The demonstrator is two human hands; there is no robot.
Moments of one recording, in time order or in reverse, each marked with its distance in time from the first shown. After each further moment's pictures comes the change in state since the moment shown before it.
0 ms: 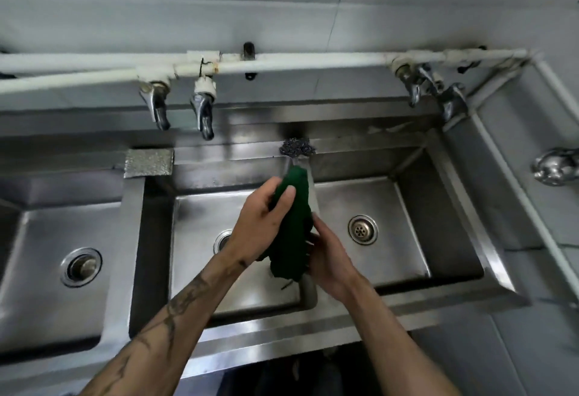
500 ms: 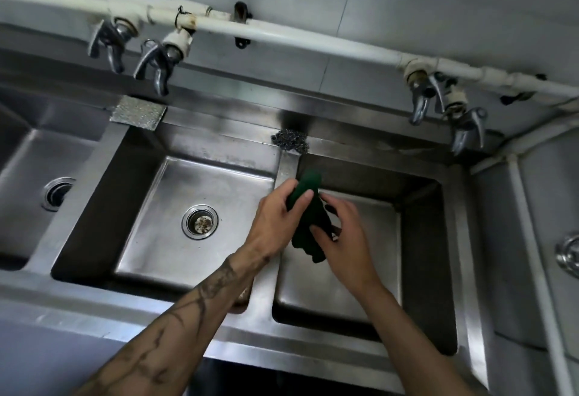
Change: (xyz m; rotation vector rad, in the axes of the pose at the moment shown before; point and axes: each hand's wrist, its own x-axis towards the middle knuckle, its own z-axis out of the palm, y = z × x) left_hand 0.064 -0.049 0.154 0.113 0.304 -0.077; right_hand 0.039 -0.094 -0.148 -1.041 -0.035 -0.773
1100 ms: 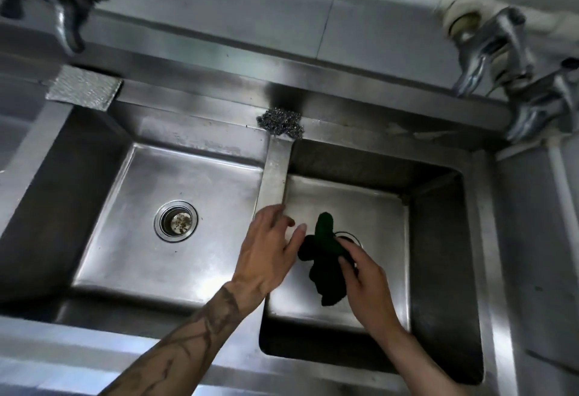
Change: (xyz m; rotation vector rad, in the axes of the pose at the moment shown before) left_hand 0.015 -0.127 0.048 0.602 -0.035 0.044; right_hand -0.026 0.121 0.006 -0.008 -0.059 0.247
